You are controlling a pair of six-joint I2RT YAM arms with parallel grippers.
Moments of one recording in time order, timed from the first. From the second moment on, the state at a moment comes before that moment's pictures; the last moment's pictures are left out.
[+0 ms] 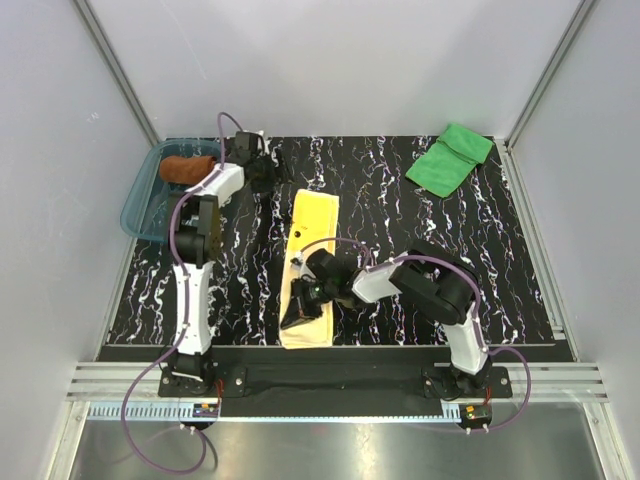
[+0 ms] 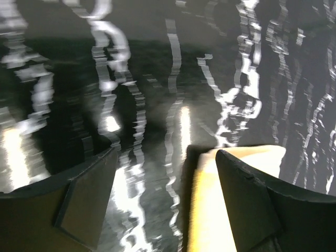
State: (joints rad) left arm -0.17 2.35 1.87 -0.33 0.30 -0.42; right arm 0.96 2.05 0.93 0.42 -0.64 1.00
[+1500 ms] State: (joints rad) left arm -0.66 1.00 0.51 -0.33 0.01 -0.72; right arm 1.50 1.57 1.01 -0.46 0.48 0.60
